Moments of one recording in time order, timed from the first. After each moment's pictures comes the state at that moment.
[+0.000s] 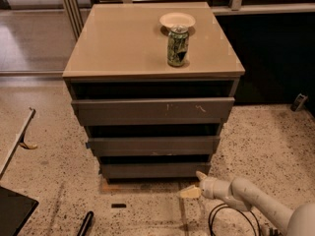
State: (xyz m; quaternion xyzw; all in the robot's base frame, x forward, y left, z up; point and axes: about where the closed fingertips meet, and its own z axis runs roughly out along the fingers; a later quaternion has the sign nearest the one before) arm 0.582 -0.150 0.271 -0.26 0.81 0.36 0.39
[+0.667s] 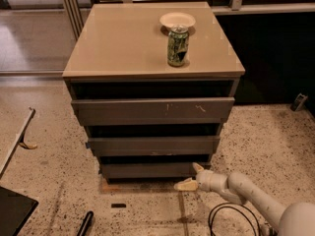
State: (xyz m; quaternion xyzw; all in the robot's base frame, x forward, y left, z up) arm 0.617 -0.141 0.279 -0.28 0.78 0.36 0.43
